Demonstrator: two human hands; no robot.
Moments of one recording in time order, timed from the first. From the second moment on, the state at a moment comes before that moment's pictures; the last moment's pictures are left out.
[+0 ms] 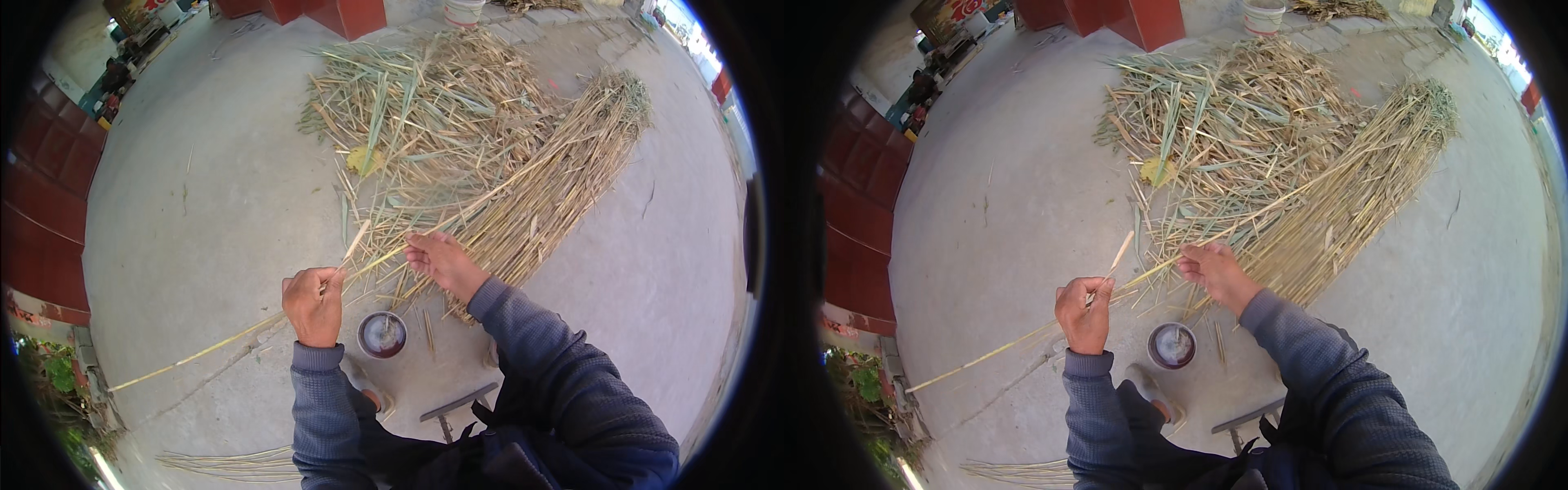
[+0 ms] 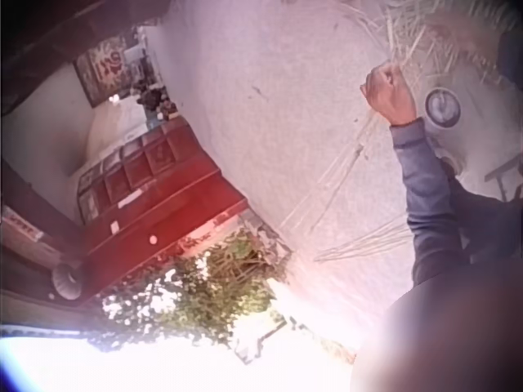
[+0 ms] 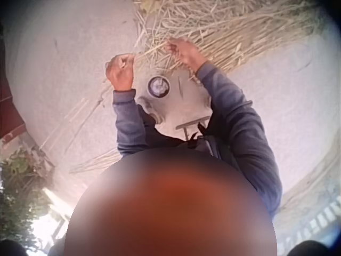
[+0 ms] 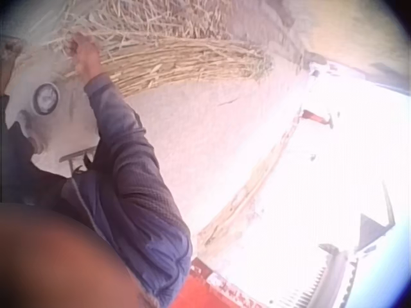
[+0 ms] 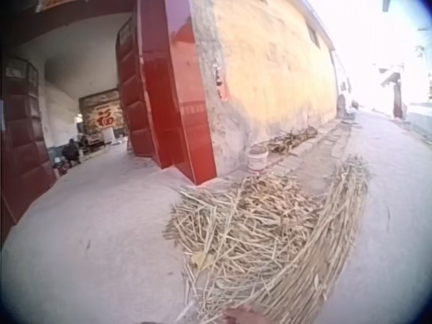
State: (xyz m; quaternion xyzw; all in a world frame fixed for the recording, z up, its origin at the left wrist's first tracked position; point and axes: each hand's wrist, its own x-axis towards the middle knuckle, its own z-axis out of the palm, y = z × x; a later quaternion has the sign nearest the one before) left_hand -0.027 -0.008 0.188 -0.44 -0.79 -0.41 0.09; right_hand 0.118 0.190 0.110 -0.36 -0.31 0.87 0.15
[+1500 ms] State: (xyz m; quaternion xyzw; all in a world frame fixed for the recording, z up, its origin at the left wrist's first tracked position) left_hand -0.048 -0.042 0.174 -0.51 -0.81 -0.29 0.05; right_hand 0.113 0.187 0.131 -0.32 -0.38 0.85 0.19
